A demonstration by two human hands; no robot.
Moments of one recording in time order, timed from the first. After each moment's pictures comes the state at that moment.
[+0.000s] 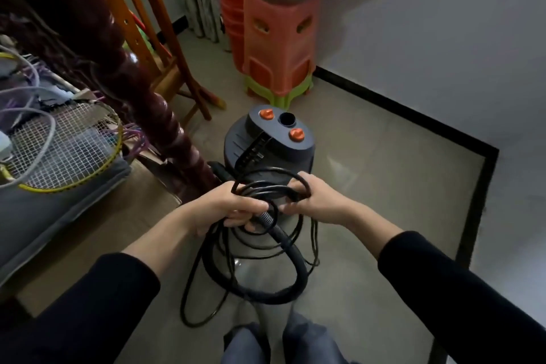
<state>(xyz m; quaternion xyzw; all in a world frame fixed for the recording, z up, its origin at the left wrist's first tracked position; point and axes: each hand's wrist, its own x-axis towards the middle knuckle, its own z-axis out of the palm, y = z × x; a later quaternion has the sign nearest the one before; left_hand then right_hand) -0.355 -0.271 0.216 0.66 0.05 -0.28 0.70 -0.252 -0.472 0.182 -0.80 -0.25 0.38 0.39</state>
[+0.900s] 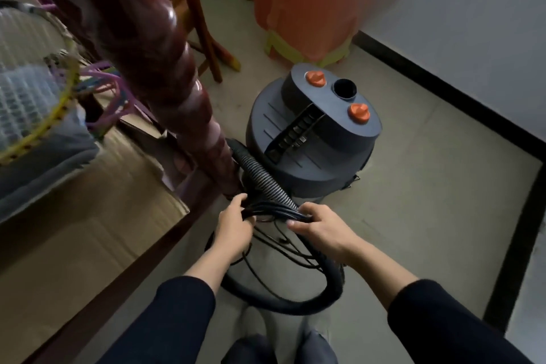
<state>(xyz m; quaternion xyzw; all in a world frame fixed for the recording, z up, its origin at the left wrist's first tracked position) -0.340 -0.207 -0.064 0.79 0.38 -0.13 0.47 -0.257 -0.371 -0.008 -0.82 -0.10 0.44 0.34</state>
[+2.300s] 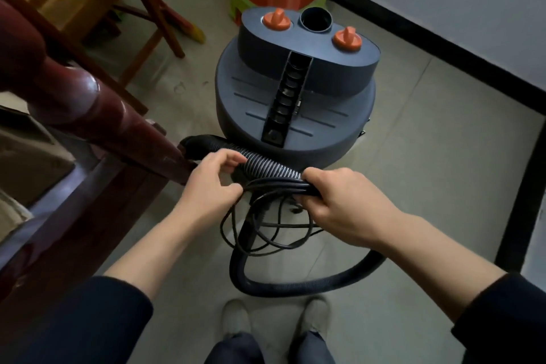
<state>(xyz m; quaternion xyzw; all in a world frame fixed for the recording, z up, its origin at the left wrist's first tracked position) -0.277 -0.242 -0.087 0.85 0.20 -0.07 0.48 -0.203 -0.448 -0.025 -0.89 -0.35 0.24 0.16</state>
